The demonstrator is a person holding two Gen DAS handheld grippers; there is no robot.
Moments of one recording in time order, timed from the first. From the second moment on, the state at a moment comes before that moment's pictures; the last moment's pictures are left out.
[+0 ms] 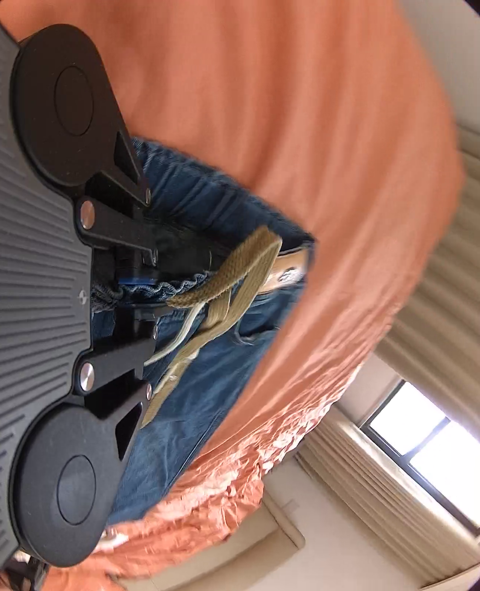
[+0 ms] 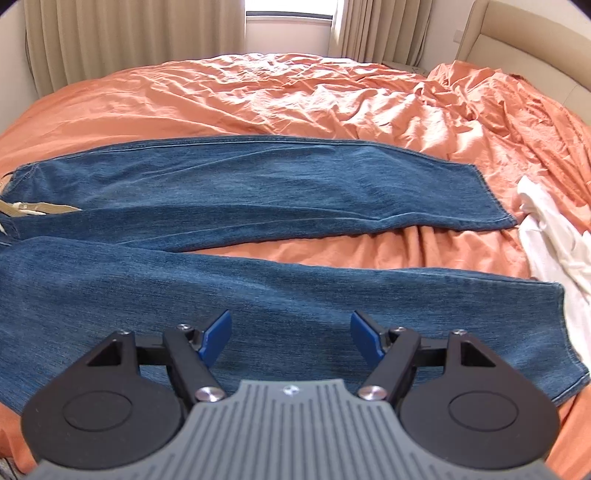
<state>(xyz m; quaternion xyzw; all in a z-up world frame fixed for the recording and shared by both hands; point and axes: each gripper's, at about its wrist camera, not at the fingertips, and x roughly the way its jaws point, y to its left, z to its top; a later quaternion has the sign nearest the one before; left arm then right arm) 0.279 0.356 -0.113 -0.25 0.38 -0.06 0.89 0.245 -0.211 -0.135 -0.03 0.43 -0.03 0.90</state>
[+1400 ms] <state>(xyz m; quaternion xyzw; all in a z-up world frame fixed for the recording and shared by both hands) 0.152 0.147 -0.199 0.56 0.43 -0.13 0.69 0.145 -0.463 0.037 -0.19 0.55 0.06 0.81</state>
